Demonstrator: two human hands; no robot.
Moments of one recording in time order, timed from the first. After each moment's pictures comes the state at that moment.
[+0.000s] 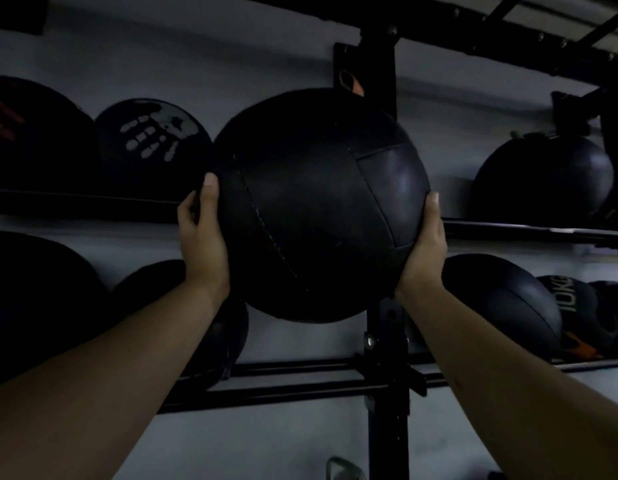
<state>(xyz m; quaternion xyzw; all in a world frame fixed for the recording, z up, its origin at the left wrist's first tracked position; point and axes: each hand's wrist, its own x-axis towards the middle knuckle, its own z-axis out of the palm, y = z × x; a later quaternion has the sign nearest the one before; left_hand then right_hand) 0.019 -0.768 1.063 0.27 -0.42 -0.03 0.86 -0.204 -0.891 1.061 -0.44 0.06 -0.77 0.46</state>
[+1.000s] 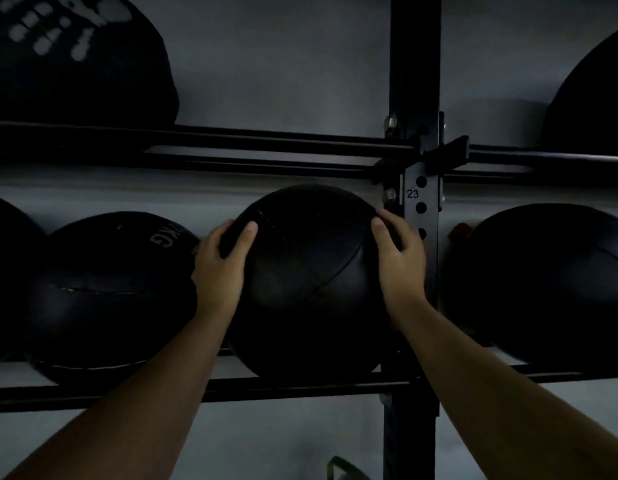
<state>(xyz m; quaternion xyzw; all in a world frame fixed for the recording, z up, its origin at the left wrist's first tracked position) 0.068 -0.957 0.974 0.51 -0.40 0.07 0.76 -0.133 -1.082 0.986 -0.61 0.20 -0.69 0.34</state>
